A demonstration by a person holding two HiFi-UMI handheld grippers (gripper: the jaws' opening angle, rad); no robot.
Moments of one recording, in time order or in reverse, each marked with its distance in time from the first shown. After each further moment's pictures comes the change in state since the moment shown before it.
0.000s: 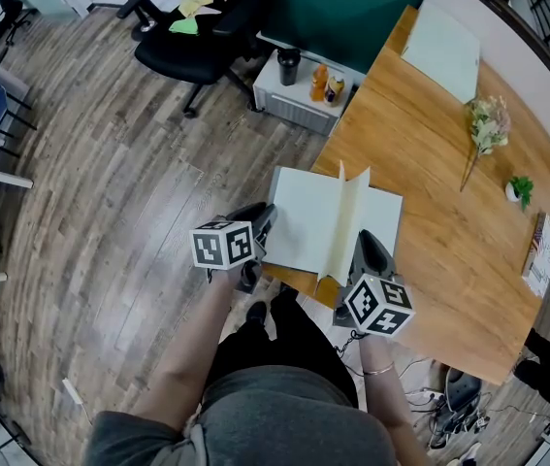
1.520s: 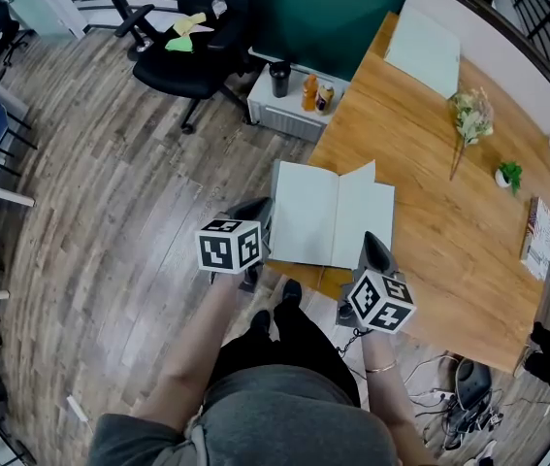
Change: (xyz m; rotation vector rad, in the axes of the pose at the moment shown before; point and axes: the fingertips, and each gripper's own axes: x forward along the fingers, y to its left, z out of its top) left arm -0.030 -0.038 0.025 0.215 -0.049 0.041; right arm -0.030 -0.008 -0.005 0.017 -0.037 -0.066
